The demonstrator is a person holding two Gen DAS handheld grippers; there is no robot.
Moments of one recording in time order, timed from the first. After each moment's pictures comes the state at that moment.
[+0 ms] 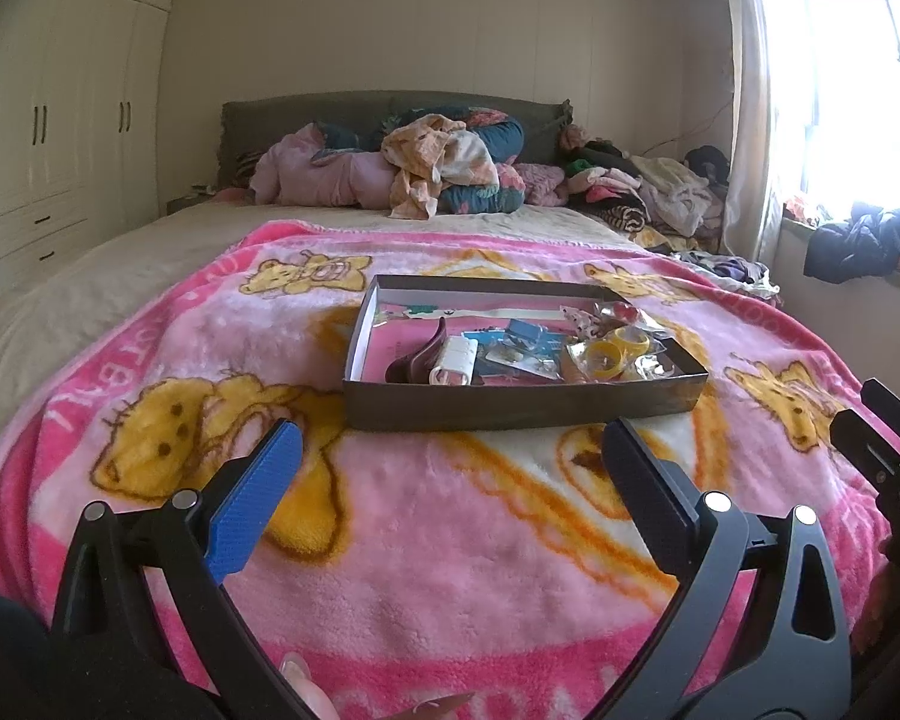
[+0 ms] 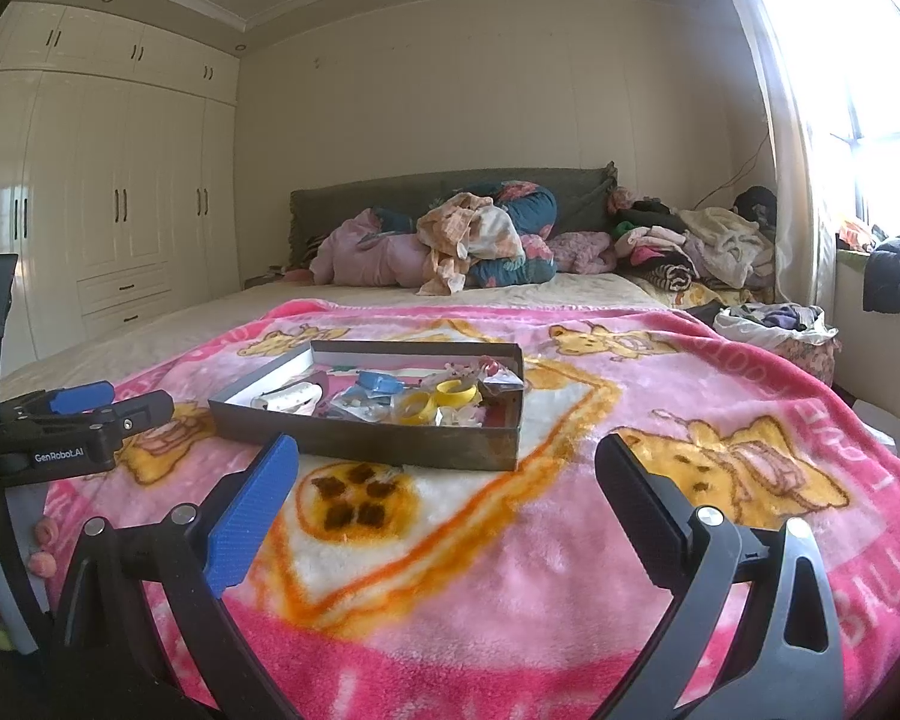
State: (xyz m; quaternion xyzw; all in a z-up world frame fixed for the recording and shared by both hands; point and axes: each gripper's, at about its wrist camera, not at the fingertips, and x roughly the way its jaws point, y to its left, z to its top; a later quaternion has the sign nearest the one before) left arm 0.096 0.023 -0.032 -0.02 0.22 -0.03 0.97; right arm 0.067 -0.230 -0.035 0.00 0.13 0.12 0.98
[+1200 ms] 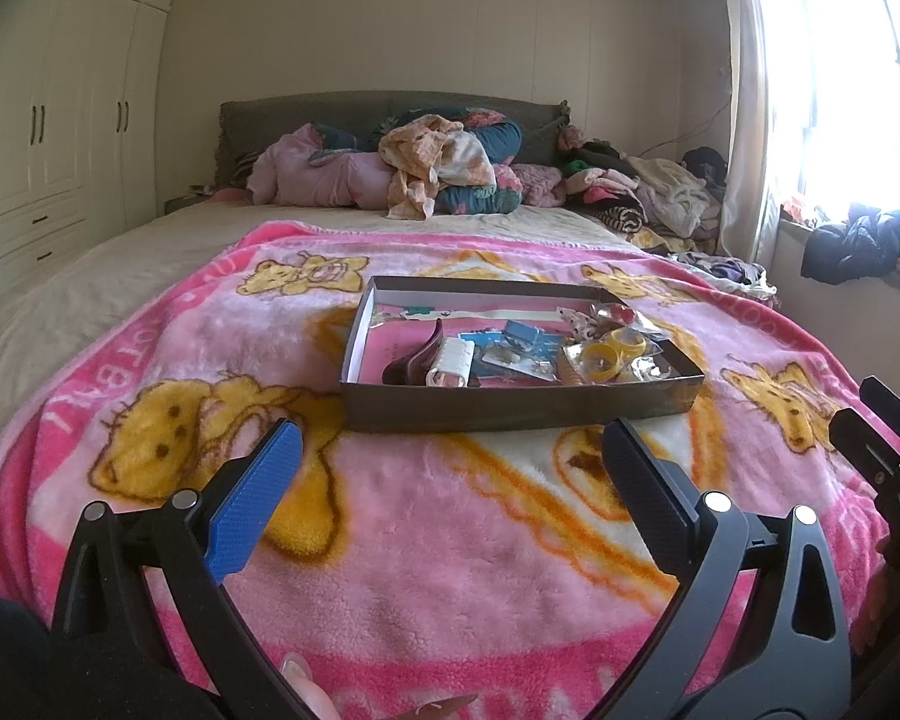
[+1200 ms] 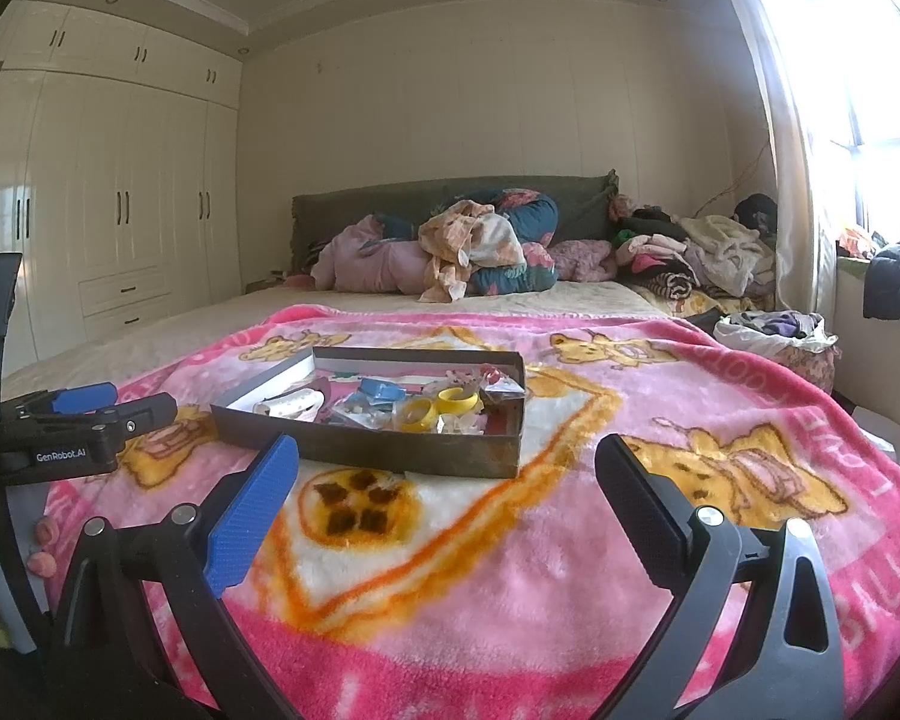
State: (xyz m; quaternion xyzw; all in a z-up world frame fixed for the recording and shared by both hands) left arm 0.096 0.022 -0.030 -0.02 0.22 -0.03 0.97; right arm 0.065 -0.228 -0.037 0.00 0.12 0.12 0.98
